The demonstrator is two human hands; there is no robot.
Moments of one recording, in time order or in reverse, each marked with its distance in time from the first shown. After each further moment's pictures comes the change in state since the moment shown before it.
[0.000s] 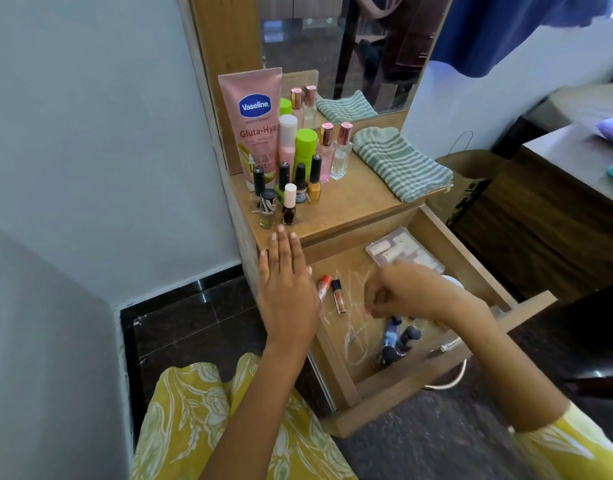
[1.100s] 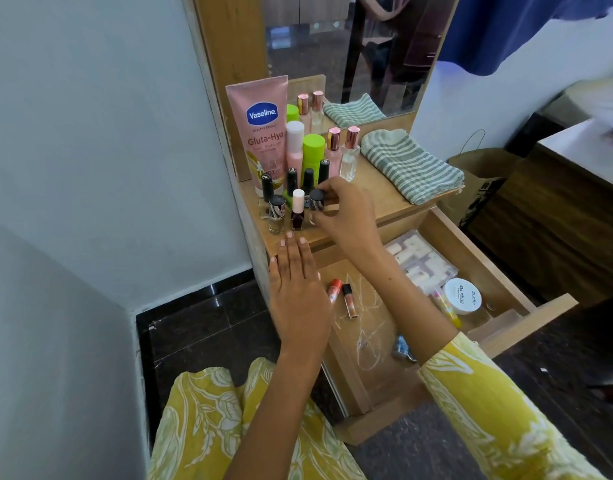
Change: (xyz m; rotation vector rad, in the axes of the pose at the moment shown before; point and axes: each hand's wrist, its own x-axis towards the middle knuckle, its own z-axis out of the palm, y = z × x) left_hand 0.000 0.001 0.004 0.116 -0.054 -0.035; right_hand 0.098 -0.049 -0.032 0.610 0.963 0.012
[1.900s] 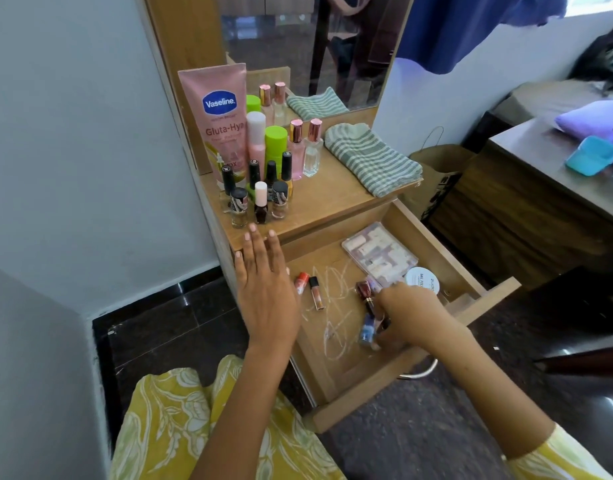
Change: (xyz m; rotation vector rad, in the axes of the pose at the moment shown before) left_hand 0.001 0.004 -0.001 0.029 -0.014 0.012; right_hand -0.108 0.064 -0.089 -0.956 -0.851 0.212
